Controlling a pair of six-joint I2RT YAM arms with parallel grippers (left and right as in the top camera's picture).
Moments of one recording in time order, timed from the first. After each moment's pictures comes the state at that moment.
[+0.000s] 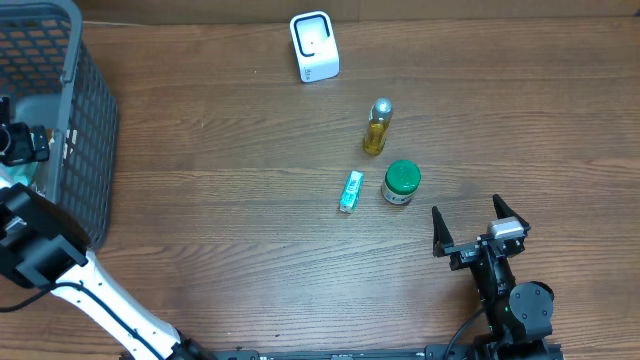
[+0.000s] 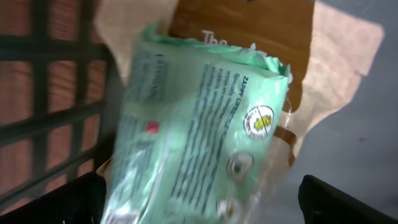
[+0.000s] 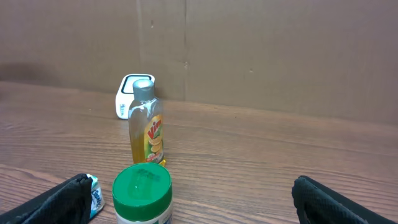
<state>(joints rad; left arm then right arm) 0.70 2.42 2.32 -1.25 -0.10 0.40 0.16 0.01 0.02 -0.04 -0.03 -0.03</state>
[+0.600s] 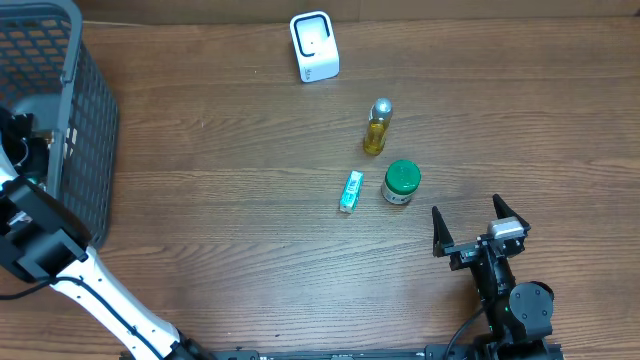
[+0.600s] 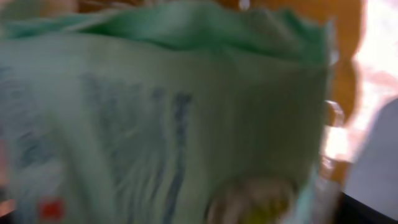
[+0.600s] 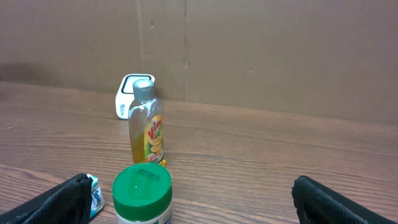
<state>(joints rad) 0.70 2.47 2.25 -1.24 -0.11 0.45 0.16 0.01 0.02 -0.03 -0.03 -0.04</state>
